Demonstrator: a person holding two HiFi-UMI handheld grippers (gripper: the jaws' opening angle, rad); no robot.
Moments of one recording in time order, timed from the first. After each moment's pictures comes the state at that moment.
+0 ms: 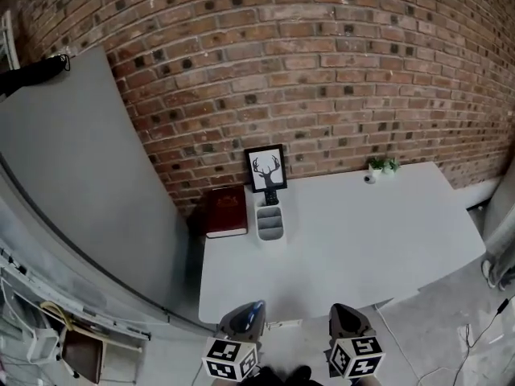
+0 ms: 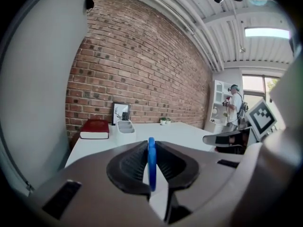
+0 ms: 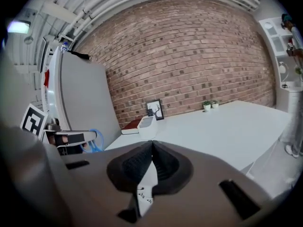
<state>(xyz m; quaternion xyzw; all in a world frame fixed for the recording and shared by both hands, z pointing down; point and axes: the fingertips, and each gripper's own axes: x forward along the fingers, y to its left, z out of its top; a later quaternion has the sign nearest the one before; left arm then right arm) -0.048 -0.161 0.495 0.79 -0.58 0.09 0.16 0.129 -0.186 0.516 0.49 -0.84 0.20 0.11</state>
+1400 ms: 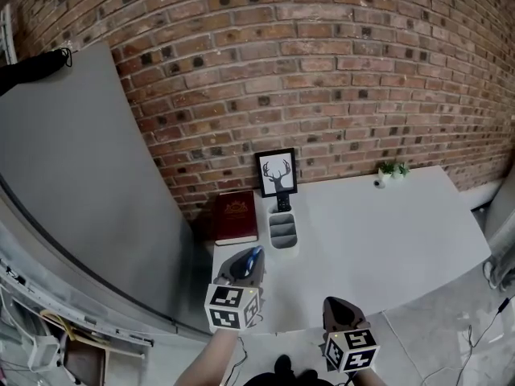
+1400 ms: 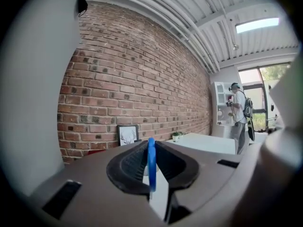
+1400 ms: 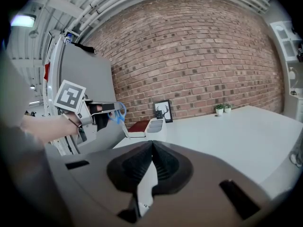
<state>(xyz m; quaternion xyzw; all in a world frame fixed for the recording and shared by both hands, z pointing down) -0.122 -0.304 0.431 0.80 -0.60 0.07 0.07 0.052 -0.228 0.505 0.48 -0.85 0.18 0.12</state>
